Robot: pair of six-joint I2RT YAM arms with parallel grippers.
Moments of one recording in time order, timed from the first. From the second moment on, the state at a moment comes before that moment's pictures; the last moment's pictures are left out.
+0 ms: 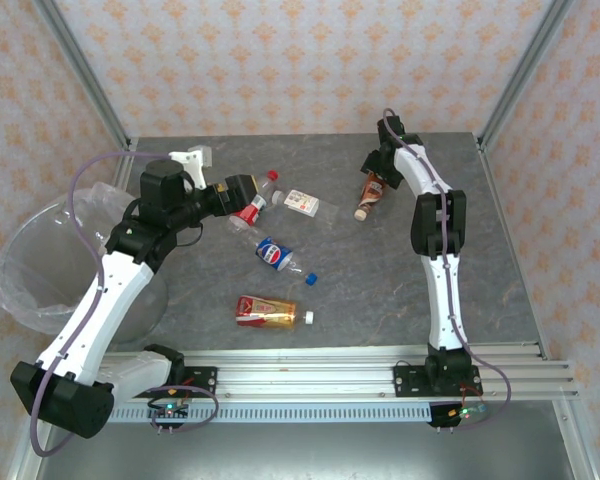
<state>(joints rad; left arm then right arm) -0.25 1.10 1.14 -0.47 0.28 -0.52 0.14 2.53 2.31 -0.91 0.00 0.61</state>
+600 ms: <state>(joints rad) -0.26 1.19 1.18 -0.47 0.25 -0.52 0.14 2.36 2.06 -0.85 0.00 0.59</state>
